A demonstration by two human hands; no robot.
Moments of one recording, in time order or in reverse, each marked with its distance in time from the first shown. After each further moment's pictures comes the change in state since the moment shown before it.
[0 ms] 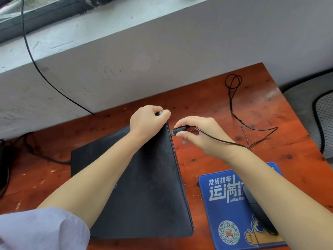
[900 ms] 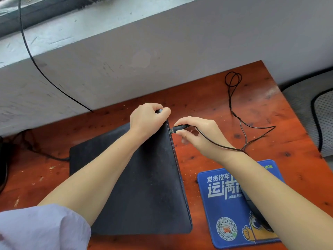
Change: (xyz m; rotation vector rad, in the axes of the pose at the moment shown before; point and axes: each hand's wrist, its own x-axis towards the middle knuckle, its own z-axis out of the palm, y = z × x) left_hand -0.002 0.000 0.003 -0.003 0.018 0.017; right_hand -0.009 0.005 0.009 0.004 0.092 0.014
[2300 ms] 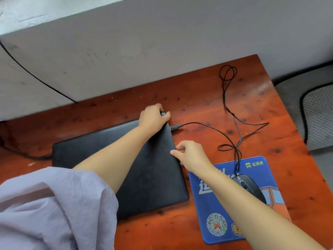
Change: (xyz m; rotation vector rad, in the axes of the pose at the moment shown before) left_hand 0.031 -0.032 0.084 0.049 -0.189 -0.142; right_hand -0.030 0.059 0.059 -0.135 -0.077 0.735
